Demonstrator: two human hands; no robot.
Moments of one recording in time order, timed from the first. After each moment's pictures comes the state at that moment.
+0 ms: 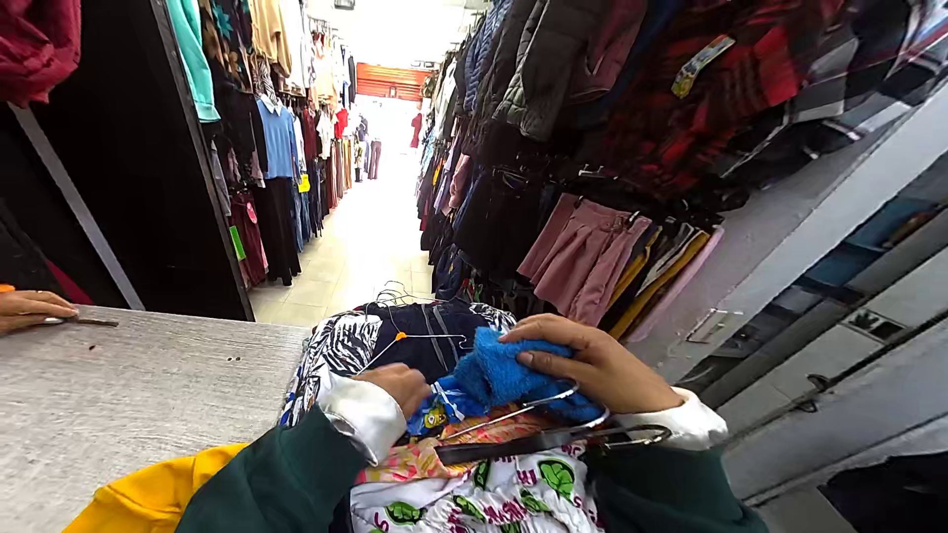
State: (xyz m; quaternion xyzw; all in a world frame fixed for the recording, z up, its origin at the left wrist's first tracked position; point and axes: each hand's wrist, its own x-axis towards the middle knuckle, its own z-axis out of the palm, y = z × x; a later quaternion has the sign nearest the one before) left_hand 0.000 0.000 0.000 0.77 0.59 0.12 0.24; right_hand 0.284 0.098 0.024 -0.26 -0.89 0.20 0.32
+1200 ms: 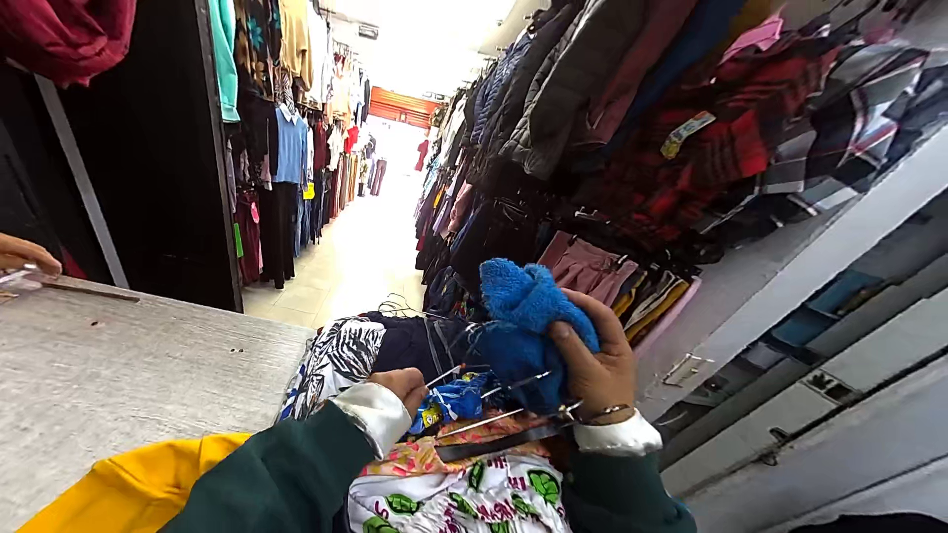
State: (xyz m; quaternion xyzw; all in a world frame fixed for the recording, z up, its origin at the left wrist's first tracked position) left_hand 0.000 -0.005 -0.008 0.72 0.58 0.22 0.30; right_hand 0.242 0.081 0.022 -0.22 -0.73 0.21 0.61
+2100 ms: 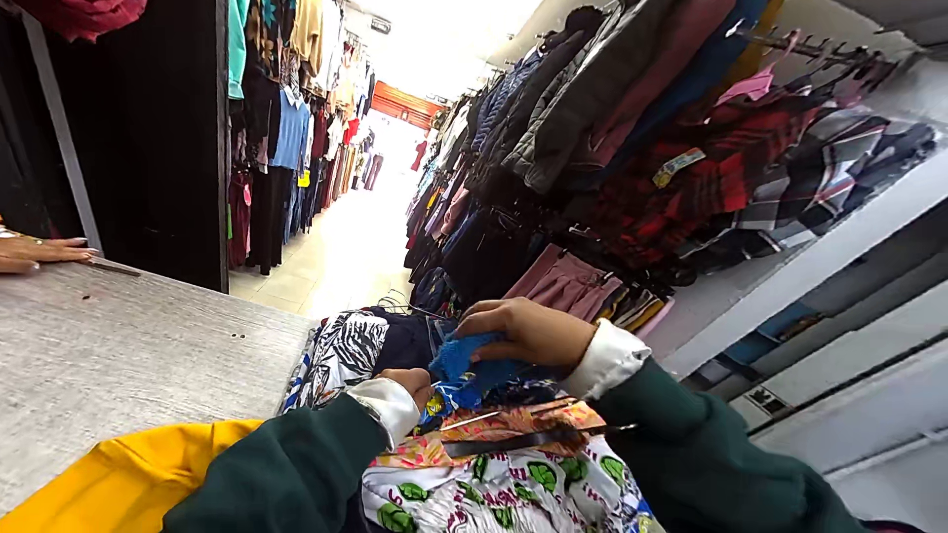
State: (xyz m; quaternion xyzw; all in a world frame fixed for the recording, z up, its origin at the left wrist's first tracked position) left_hand 0.006 0.013 -0.032 0.71 0.57 0.23 0.33; right_hand 0.183 0.092 0.110 -0.13 -0.99 0.03 0.03
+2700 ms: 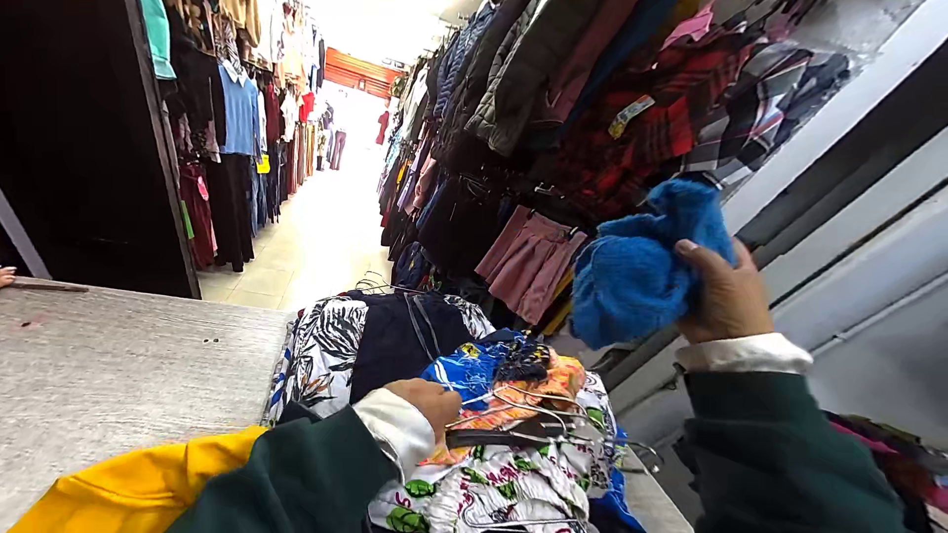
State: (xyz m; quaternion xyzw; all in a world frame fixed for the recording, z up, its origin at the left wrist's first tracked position) left_hand 0.026 -0.022 -0.014 0.86 0.44 0.09 0.24; right_hand 0.359 0.088 0.116 -0.42 -0.59 0.22 0.66
